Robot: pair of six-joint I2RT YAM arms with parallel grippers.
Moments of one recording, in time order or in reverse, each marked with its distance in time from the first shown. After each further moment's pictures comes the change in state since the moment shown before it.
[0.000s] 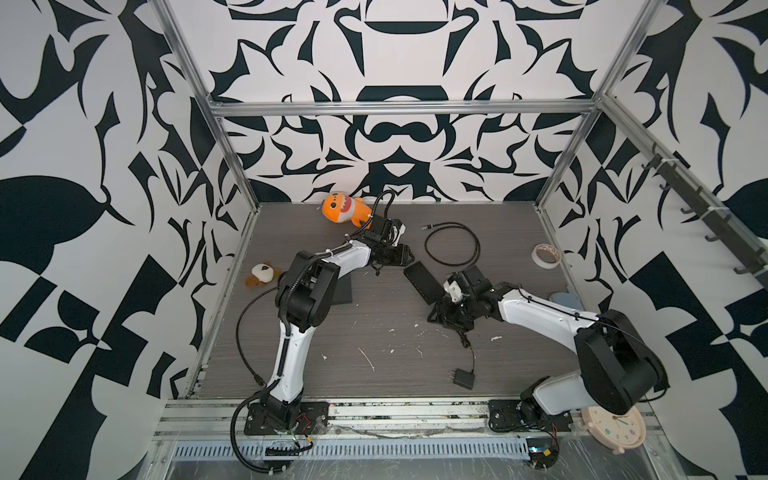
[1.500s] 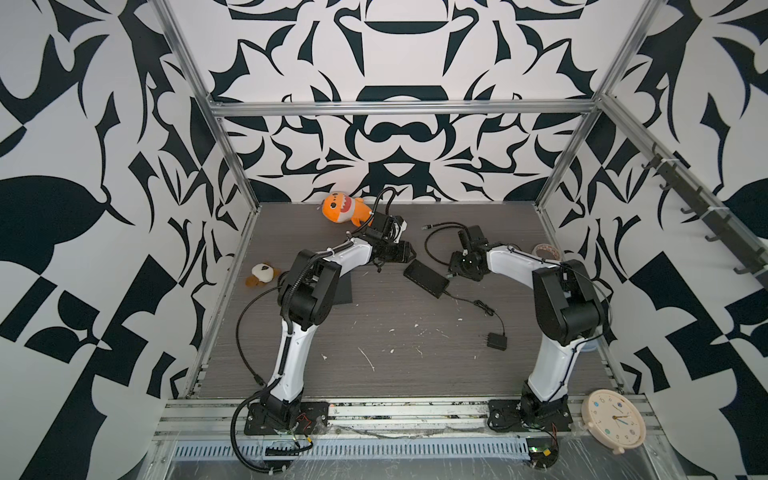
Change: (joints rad) left arm 0.000 0.026 0.051 -0.006 0.007 -0.001; right arm -0.236 0.479 0.505 0.069 0.475 -0.137
